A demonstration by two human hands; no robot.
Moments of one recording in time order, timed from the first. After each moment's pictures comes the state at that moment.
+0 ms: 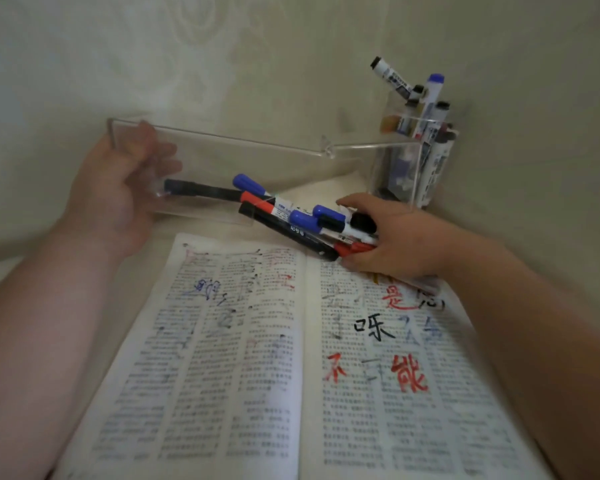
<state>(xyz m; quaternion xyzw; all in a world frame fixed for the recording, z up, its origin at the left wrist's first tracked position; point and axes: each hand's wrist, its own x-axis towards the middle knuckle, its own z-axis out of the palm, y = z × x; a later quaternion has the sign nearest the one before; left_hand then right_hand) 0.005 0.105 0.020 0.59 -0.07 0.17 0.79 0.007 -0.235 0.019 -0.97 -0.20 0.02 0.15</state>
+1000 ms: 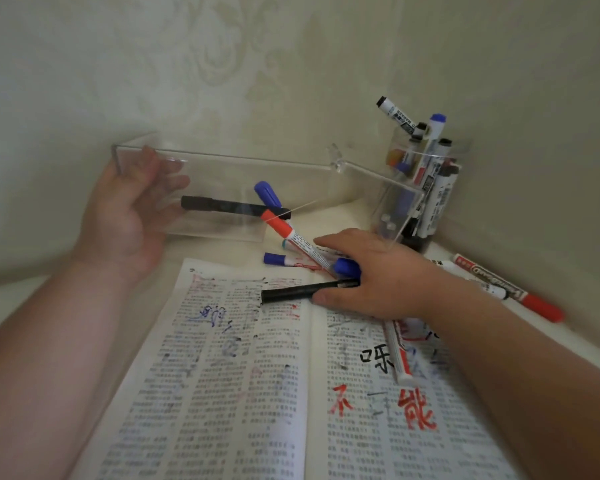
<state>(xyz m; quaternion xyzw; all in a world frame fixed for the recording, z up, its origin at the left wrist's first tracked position) -0.007 0.099 0.029 0.56 -0.07 0.21 0.80 0.003 -0.210 0.013 -0.95 -0.28 0.00 0.12</state>
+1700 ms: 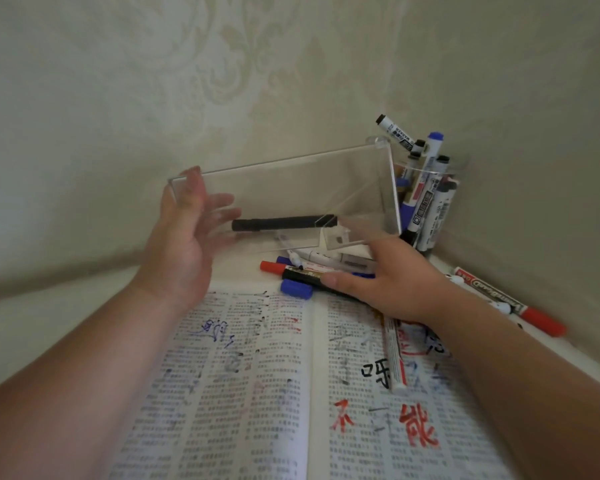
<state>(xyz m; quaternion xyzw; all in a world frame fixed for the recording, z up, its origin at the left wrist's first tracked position) -0.010 0.049 0.019 0.57 -0.04 0.19 0.80 0.005 -0.216 0.018 -0.94 -0.19 -0.02 0.28</state>
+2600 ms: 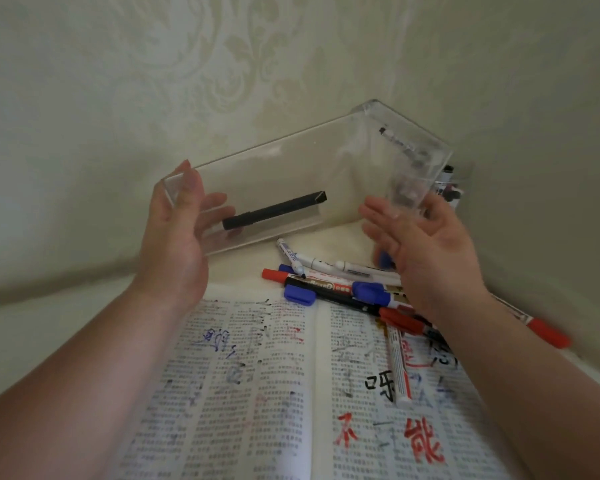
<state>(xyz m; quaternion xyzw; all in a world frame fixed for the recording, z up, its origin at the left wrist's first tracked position) -0.012 0.048 0.029 0.57 -0.02 0.25 0.78 0.002 -0.211 0.031 -0.60 -0.10 -0.11 0.79</state>
